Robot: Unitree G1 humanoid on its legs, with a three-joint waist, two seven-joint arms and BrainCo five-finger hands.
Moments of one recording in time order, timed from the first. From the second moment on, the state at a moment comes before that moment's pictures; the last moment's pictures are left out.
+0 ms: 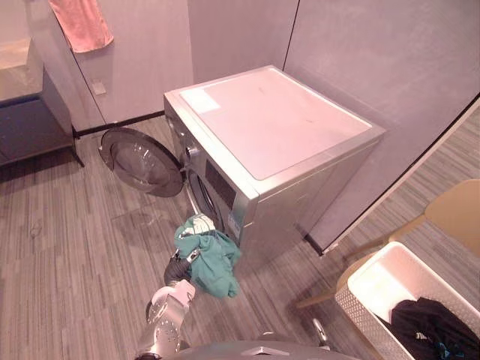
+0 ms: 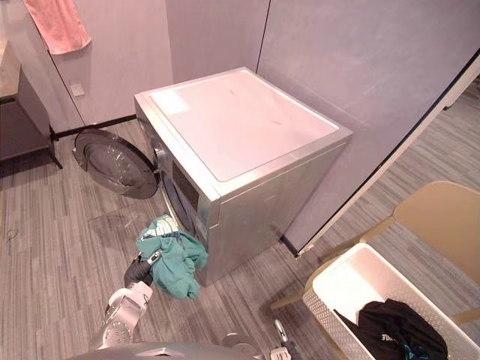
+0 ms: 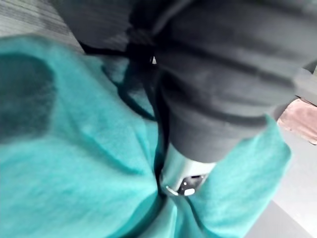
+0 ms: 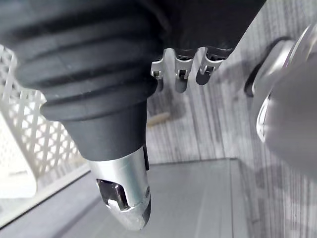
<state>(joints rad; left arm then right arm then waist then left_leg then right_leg) 0.17 -0.07 -0.11 0.35 -0.75 -0.06 -0.01 0.20 0.04 -0.37 0.83 0.83 -0.06 -0.01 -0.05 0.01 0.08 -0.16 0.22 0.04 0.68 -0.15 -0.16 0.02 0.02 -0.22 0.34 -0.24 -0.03</state>
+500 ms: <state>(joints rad) 0.24 -0.06 -0.10 0.45 -0.82 -0.06 0.02 0.18 -0.01 -0.39 0.93 0.83 -0.07 -0.03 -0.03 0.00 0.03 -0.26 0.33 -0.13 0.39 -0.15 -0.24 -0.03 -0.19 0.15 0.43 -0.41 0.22</state>
